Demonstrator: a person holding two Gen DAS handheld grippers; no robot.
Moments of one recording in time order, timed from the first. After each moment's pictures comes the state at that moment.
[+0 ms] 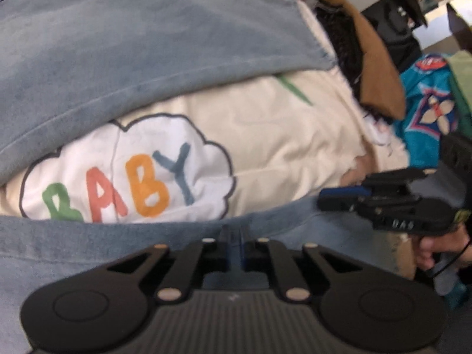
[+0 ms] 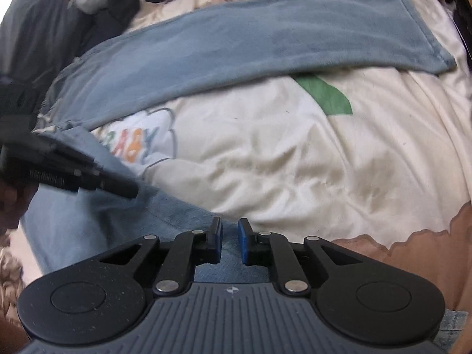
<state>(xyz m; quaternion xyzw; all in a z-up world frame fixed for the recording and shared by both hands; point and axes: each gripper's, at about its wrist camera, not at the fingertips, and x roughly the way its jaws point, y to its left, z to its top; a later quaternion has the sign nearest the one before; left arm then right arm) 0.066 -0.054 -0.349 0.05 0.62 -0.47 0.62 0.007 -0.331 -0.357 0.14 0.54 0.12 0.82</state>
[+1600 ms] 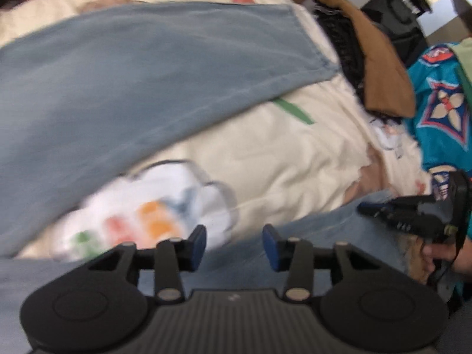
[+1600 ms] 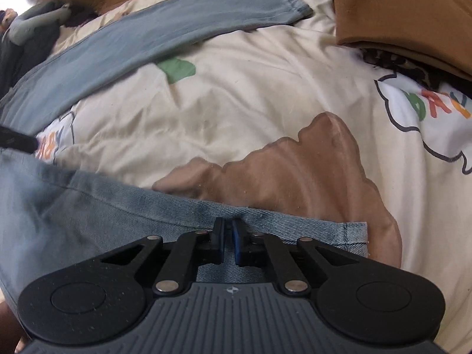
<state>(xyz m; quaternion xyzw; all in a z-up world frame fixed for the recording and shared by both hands) 0.076 -0.068 -0.304 0.13 0.60 -0.44 0.66 -0.063 -0.414 -0.377 0.16 0.54 -0.03 0.82</state>
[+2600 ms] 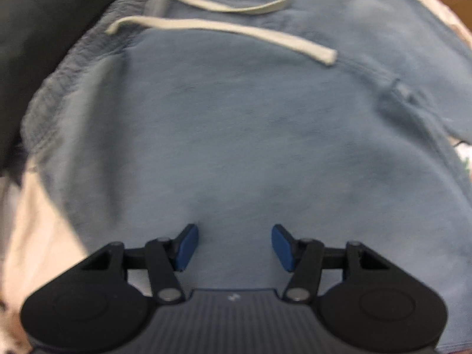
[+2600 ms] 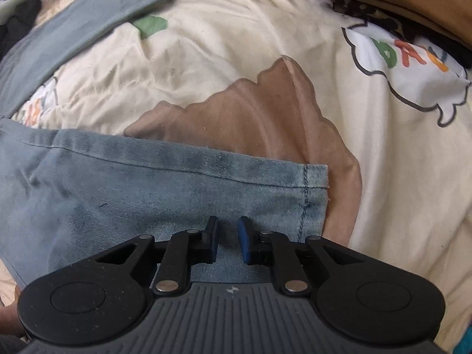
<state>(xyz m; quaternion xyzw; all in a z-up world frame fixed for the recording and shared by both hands) 0.126 0.296 -0.346 0.07 0.68 -0.04 0.73 -0.079 -0.432 -0.376 0.16 0.63 -0.05 0.76</state>
